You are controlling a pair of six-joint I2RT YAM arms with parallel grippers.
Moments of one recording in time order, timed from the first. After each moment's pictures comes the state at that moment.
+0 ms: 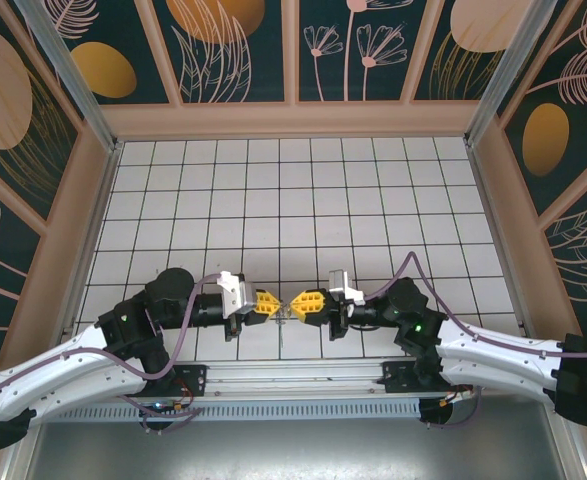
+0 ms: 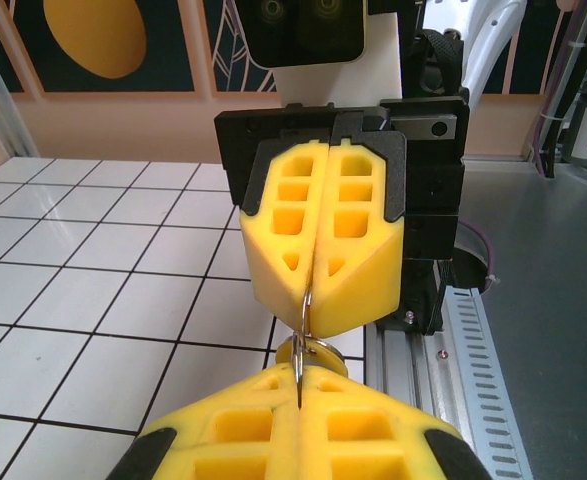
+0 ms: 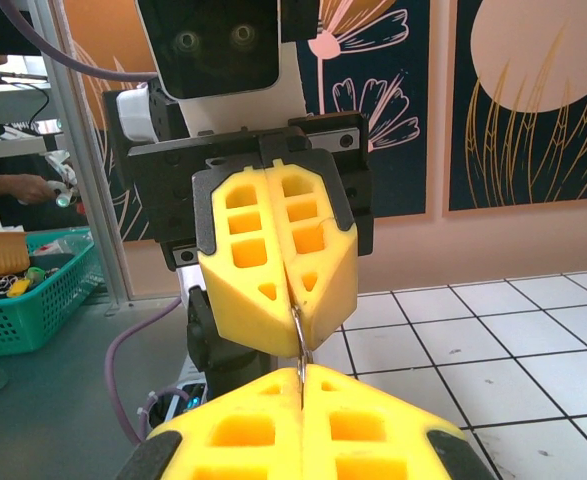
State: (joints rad) left arm -1.07 0.62 0.63 -0.22 0.37 0.10; right arm 1.11 0.78 0.31 0.62 -0.45 0.12
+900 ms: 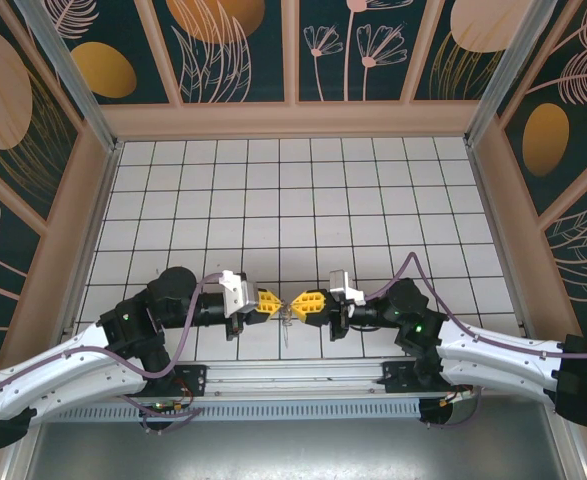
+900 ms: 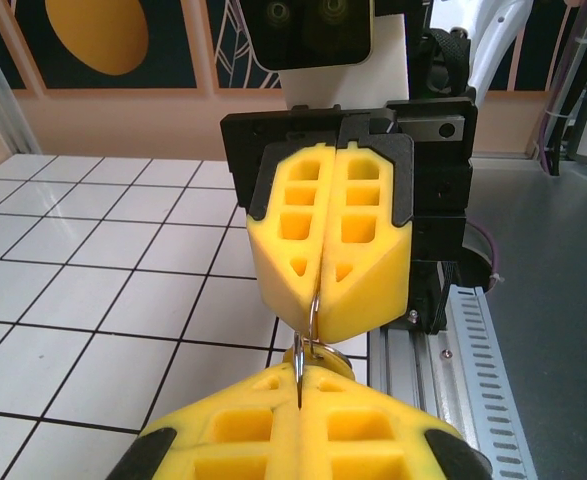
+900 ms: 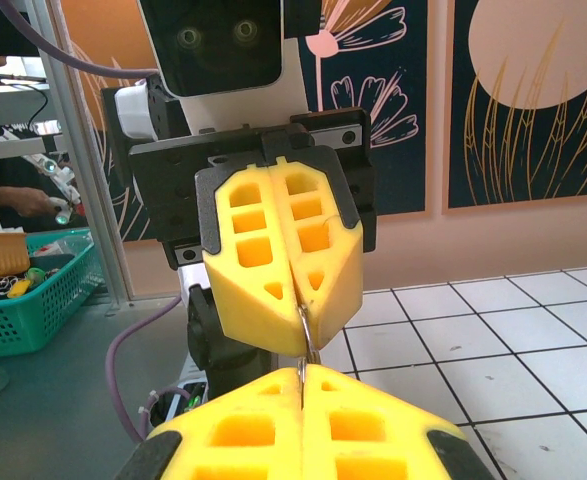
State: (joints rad) left arm -1.07 0.64 0.63 -0.22 0.36 0.10; right arm 1.11 0.77 0.30 0.62 -0.44 0.13
